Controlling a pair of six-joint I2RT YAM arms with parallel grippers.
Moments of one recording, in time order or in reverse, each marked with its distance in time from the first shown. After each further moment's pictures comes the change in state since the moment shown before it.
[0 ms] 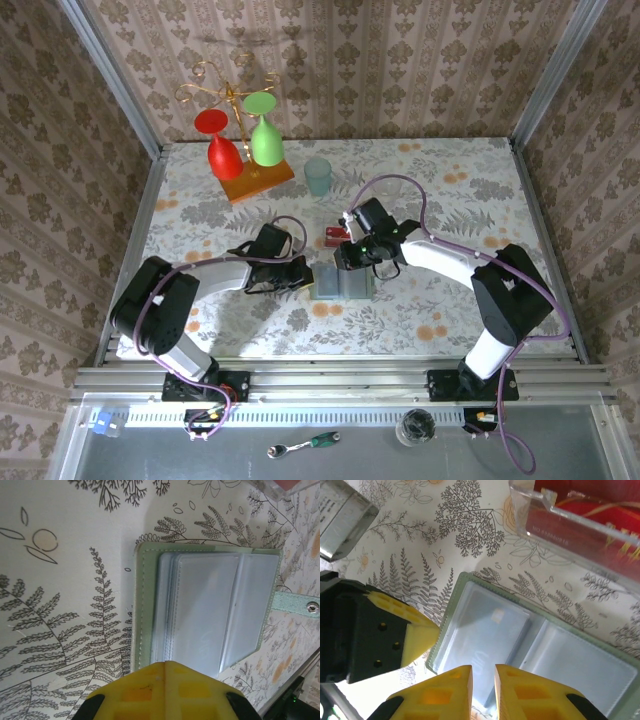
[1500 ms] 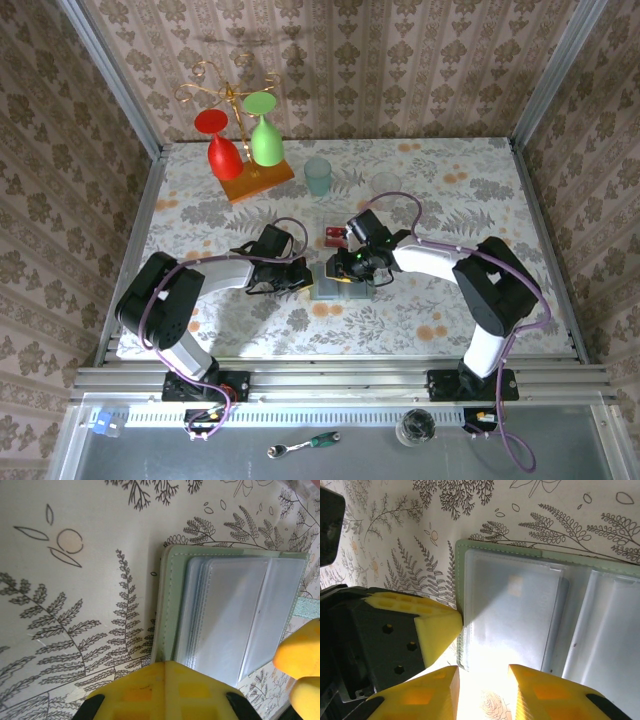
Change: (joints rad) left arm -0.001 0.035 0.010 -0.013 -0.023 0.002; right arm 0.016 0.092 -0.057 0.114 -0.150 0.339
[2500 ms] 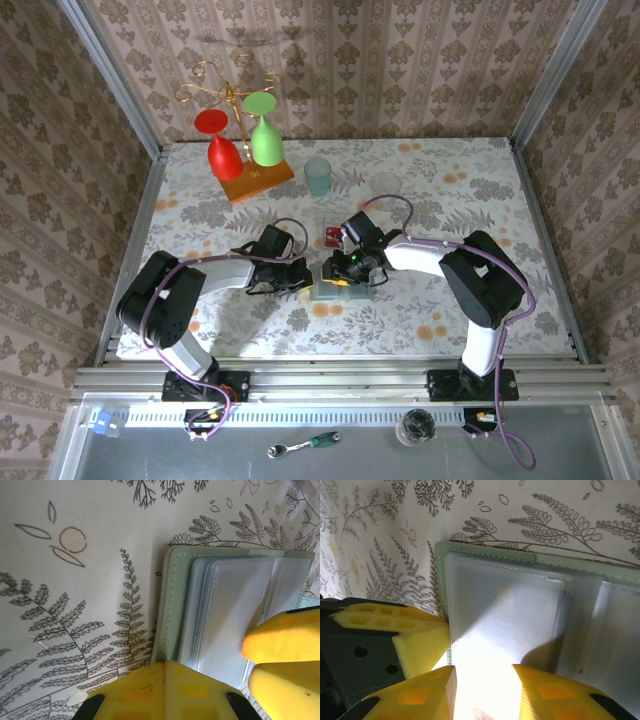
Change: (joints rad) left arm 0.000 0.010 0.000 0.001 0.001 0.000; right arm 0.013 0.076 0.040 -0.014 0.000 0.018
